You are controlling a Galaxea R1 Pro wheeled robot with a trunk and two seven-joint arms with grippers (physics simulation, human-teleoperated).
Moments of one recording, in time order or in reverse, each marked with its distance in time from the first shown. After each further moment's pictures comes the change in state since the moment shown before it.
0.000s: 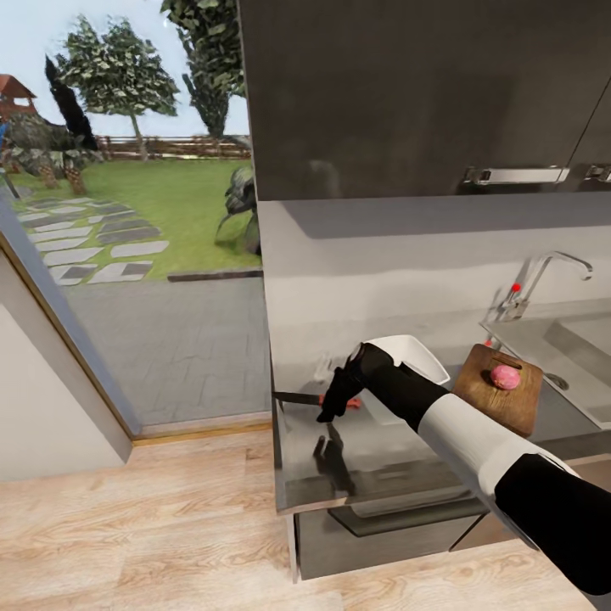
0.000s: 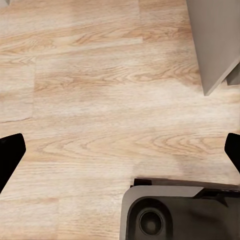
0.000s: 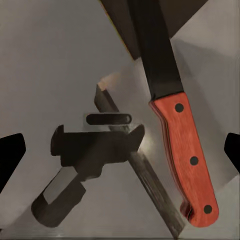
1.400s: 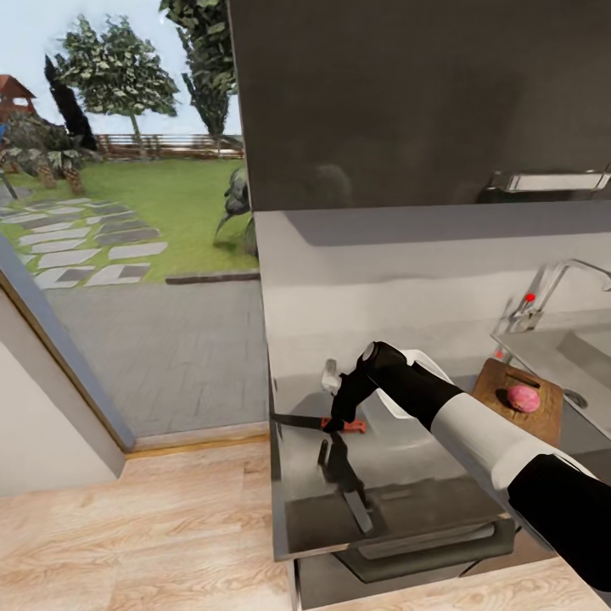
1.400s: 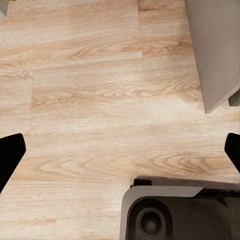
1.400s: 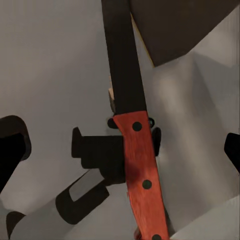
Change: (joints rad) left arm 0.000 0.000 0.000 0.000 0.000 0.000 0.000; right arm 0.001 -0.052 -0.004 -0.013 0.008 -0.101 0.183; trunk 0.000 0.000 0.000
